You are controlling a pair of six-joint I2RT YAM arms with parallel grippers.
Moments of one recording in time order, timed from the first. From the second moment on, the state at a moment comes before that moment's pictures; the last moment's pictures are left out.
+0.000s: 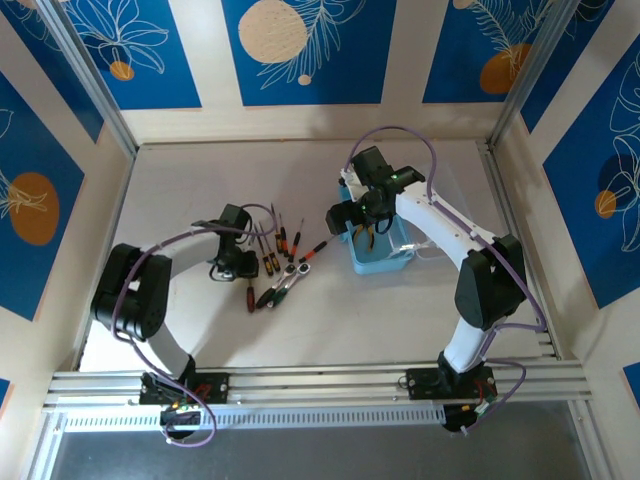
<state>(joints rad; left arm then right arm) -0.35 1.68 0.94 -0.63 0.13 -0.31 0.49 1.73 1.51 -0.91 -0.13 0.09</state>
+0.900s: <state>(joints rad) -0.35 1.53 1.14 -0.65 0.35 -0.30 0.48 1.62 1.44 -0.84 -0.29 0.10</state>
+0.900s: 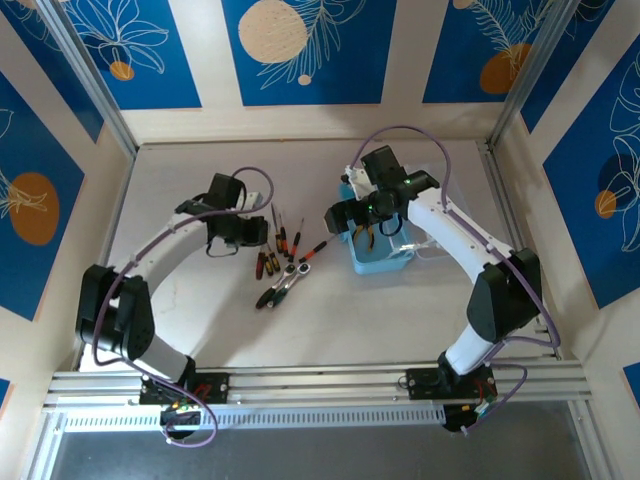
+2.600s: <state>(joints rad) -0.28 1.53 1.27 -0.52 0.35 -0.35 0.32 1.53 1.30 -0.69 -0.35 0.25</state>
